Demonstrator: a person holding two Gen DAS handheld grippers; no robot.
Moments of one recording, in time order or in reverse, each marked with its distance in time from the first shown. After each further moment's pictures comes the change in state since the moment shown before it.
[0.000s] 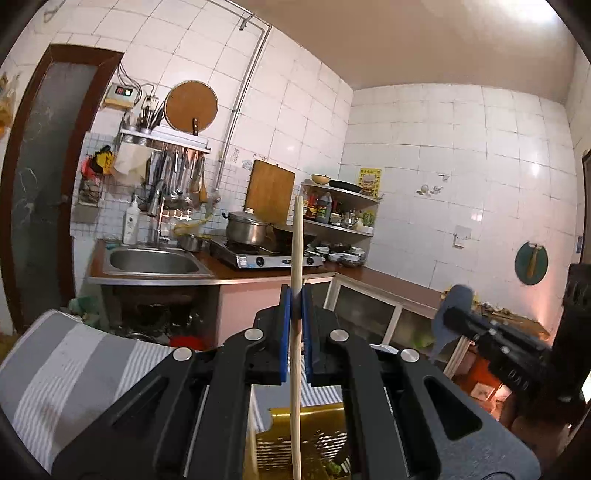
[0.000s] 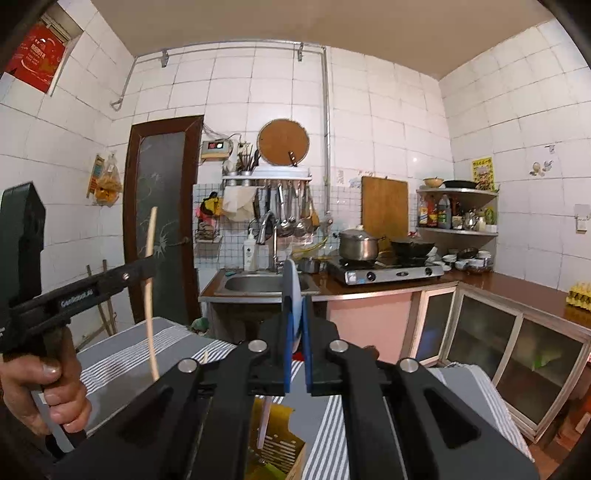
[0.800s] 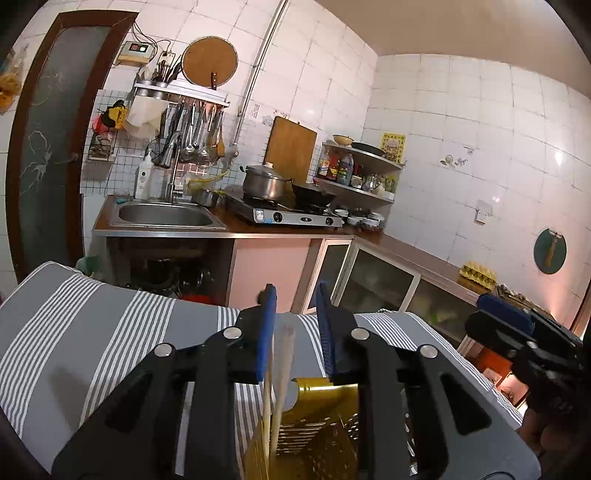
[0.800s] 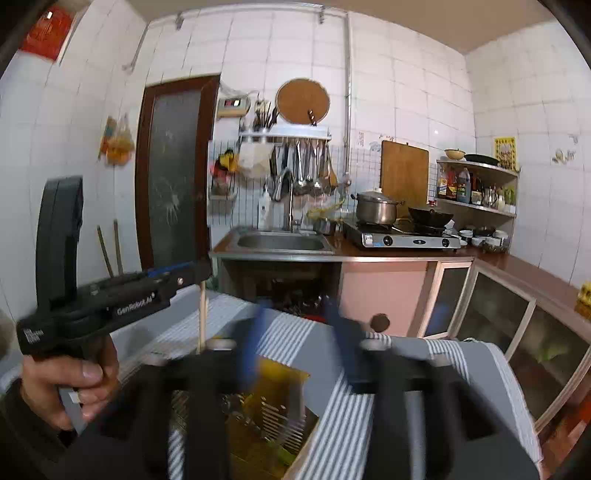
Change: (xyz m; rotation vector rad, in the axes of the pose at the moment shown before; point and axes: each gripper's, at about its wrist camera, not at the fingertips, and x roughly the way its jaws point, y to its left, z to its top) left arm 0.047 0.017 -0.047 -0.037 0.143 0.072; right arm 0.024 -0.001 -0.032 0.004 0.108 0.060
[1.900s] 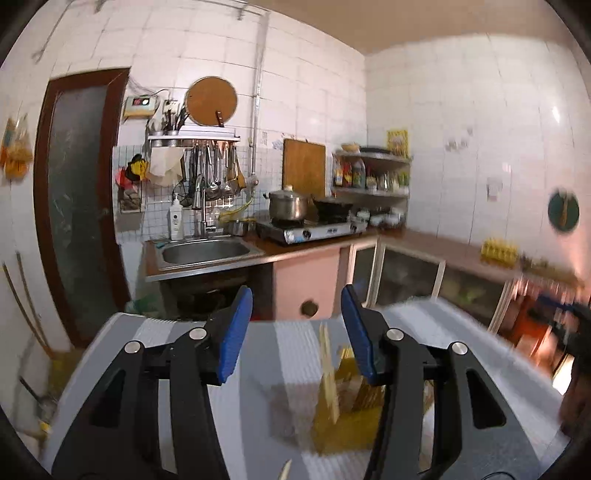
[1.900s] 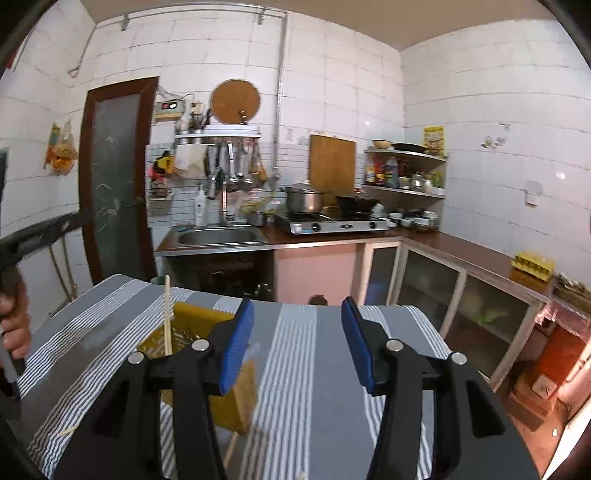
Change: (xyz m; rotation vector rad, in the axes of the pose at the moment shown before) left arm -0.123 0.003 0.028 0.211 -0.018 0.130; right arm -0.115 -0.005 -0.013 0.056 0.062 -0.325
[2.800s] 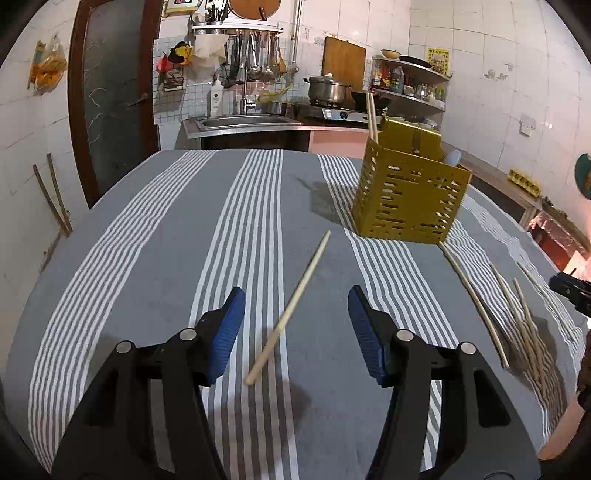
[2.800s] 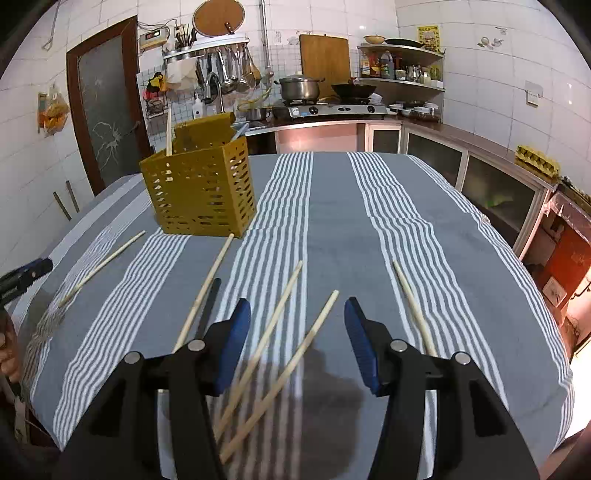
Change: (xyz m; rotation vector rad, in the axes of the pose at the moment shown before) left arm -0.076 0.027 -0.199 -0.128 0.371 0.108; right arm -0.039 -0.036 -0.168 0.064 0.385 0.063
